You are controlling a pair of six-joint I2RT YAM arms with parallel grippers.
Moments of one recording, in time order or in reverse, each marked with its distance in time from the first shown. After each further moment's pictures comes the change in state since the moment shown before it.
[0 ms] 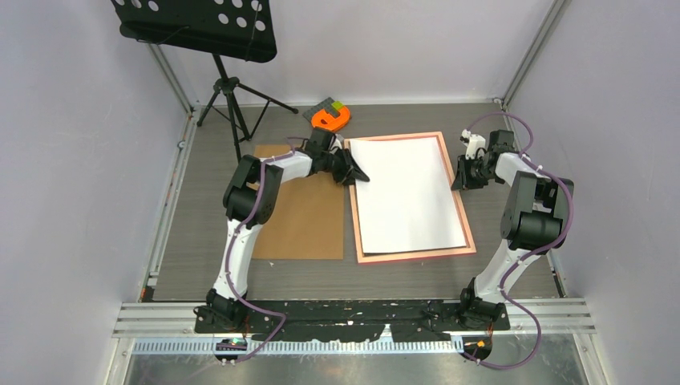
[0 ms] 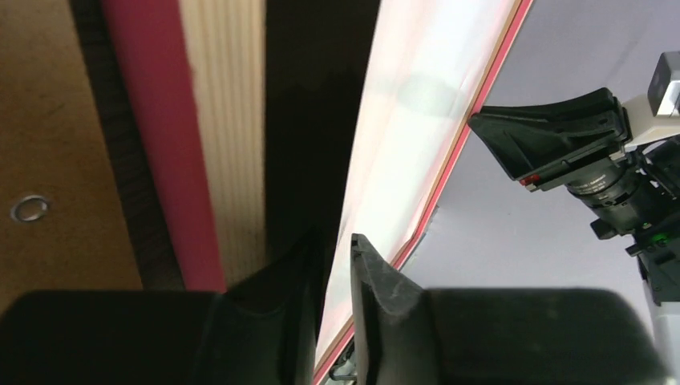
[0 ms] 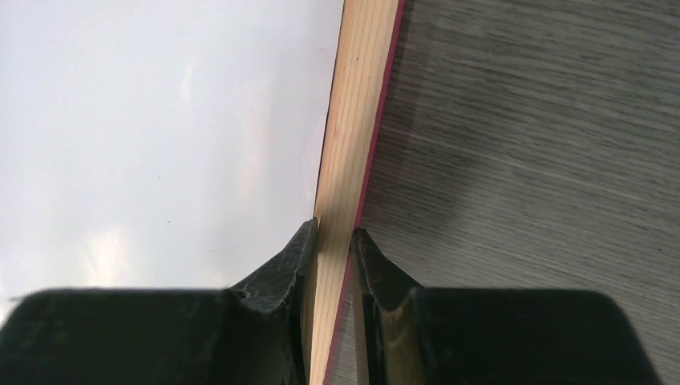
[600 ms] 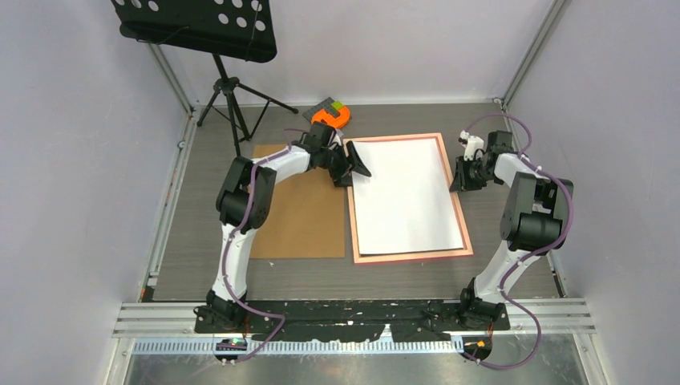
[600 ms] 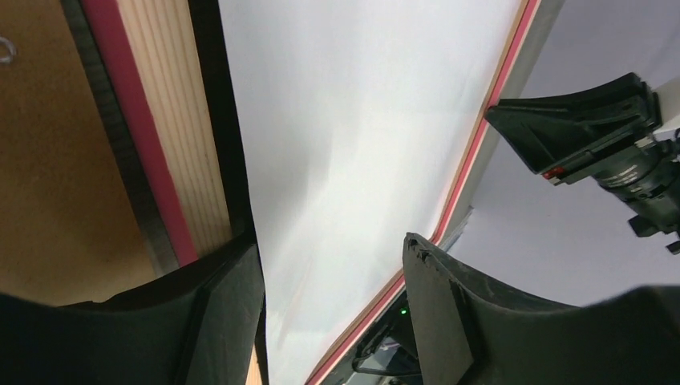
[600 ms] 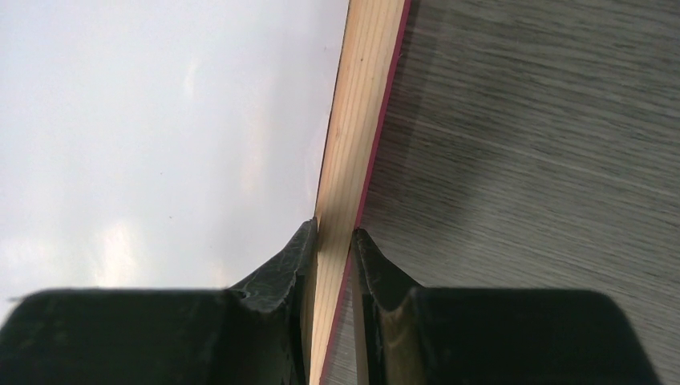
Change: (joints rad) left arm -0.007 -0.087 0.005 -0.134 -0.066 0.095; right arm 0.007 -0.007 -0.006 -0.015 -0.006 0.004
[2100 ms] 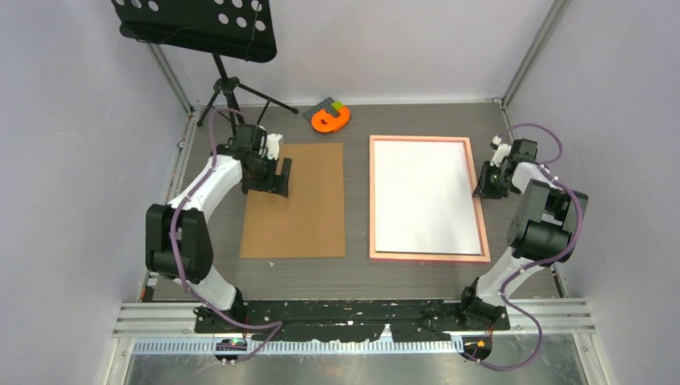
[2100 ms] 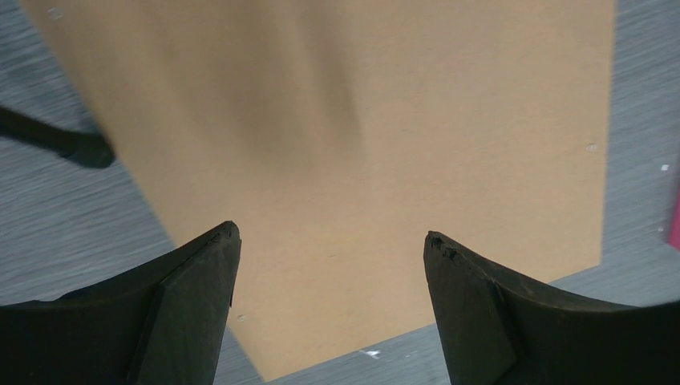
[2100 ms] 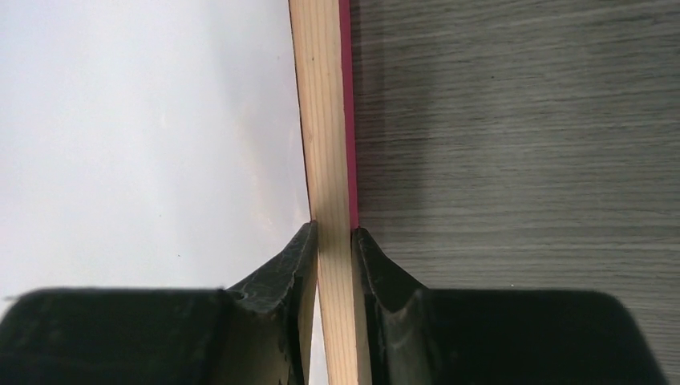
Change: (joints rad) left arm 0.249 -0.632 -0.375 -0.503 -0.449 0.936; right arm -0.159 -0.070 -0.077 0.045 0.135 0.169
